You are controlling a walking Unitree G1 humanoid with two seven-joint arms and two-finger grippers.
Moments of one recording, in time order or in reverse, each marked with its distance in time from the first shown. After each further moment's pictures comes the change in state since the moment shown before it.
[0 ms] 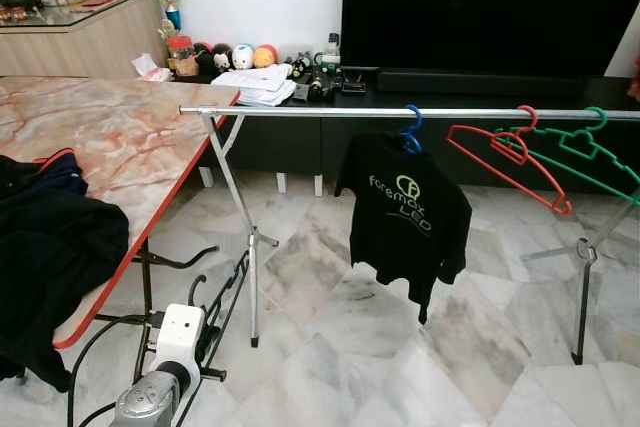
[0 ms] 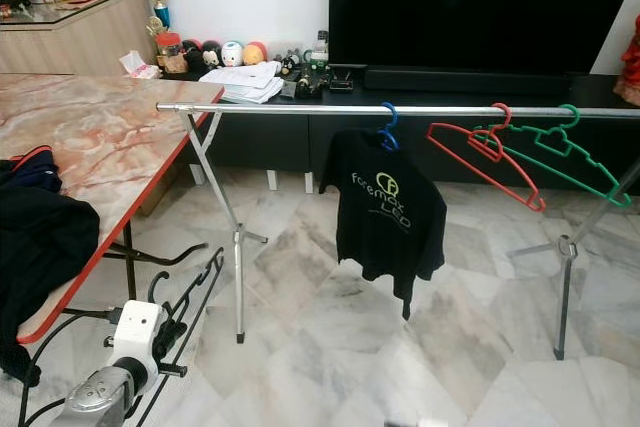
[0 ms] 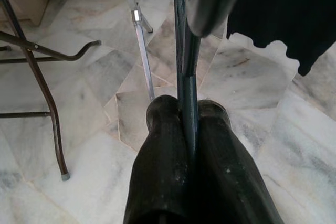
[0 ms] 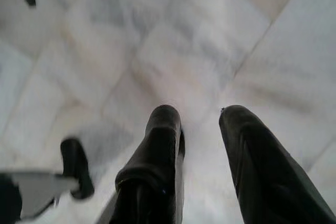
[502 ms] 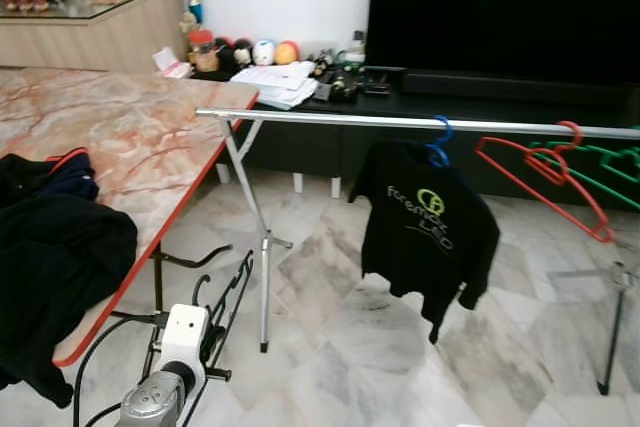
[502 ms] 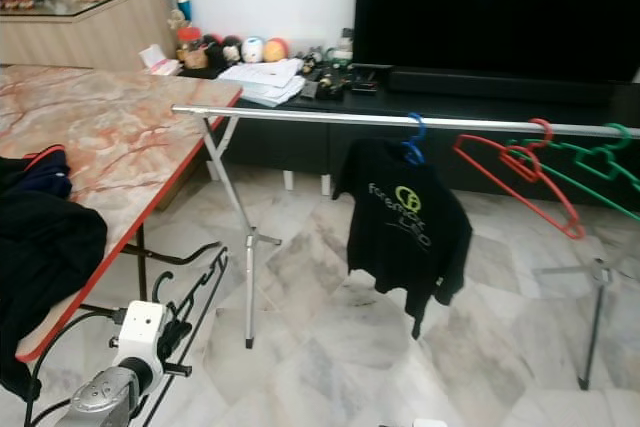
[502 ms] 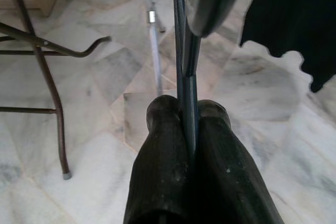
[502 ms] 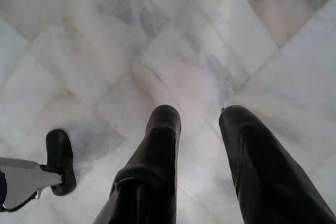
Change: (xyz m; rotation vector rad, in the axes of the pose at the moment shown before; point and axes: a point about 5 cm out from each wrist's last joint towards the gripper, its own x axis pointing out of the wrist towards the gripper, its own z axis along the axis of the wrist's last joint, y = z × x) left arm 0.001 -0.001 0.000 -0.017 -0.004 0.003; right arm -0.001 0.007 -0.009 -0.112 0.034 -0.006
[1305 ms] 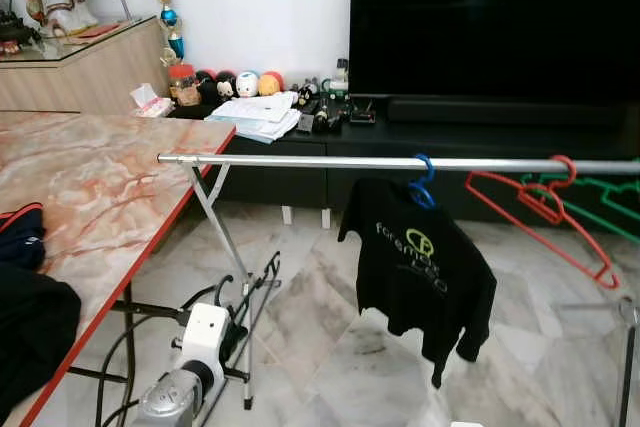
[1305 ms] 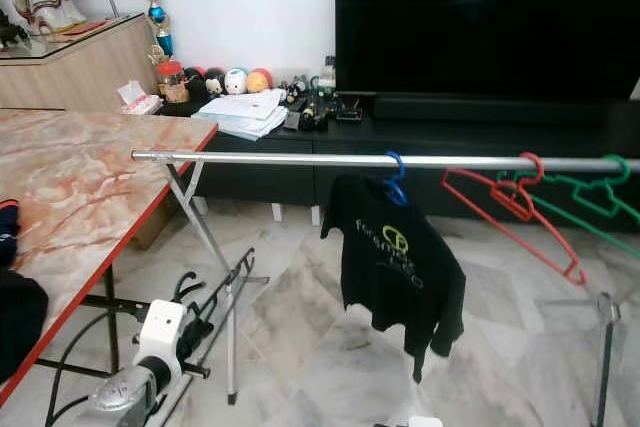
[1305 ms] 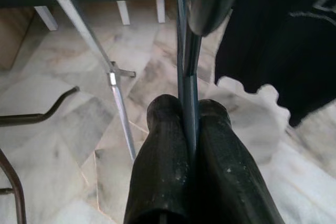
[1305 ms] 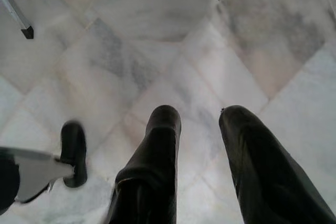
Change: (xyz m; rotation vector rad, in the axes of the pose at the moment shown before) left arm 0.007 -0.020 0.010 0.022 -0.038 -0.097; right arm 0.001 0.009 0.004 -0.021 0.002 0.011
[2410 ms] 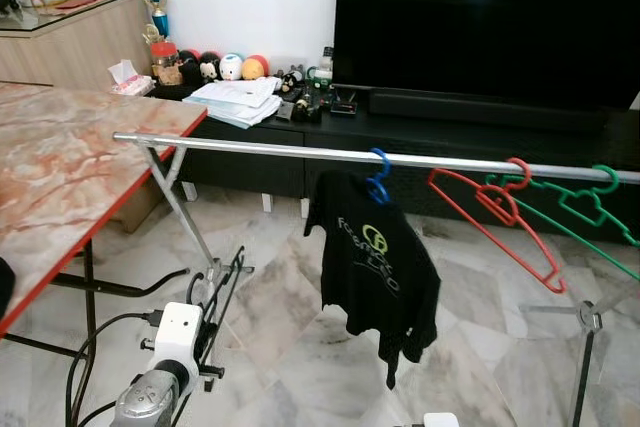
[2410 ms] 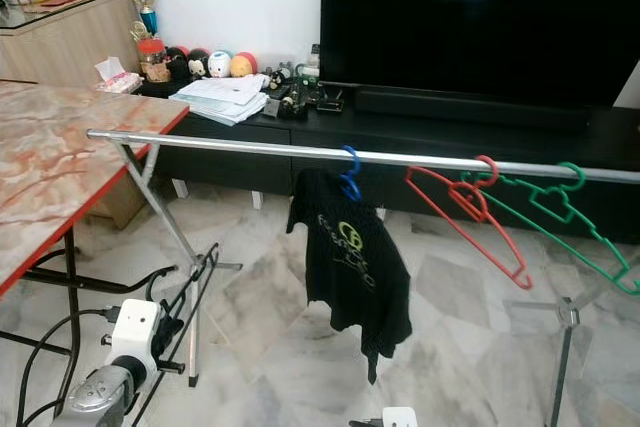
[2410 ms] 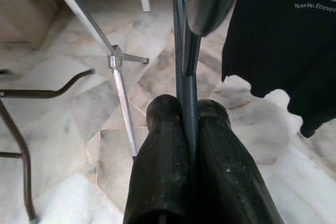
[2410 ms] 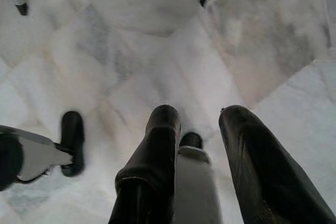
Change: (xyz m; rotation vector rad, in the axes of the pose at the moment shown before) left arm -0.009 0.024 -0.008 0.034 0.024 0.167; right arm 0.000 0.010 0.003 -0.083 -0.009 0.075
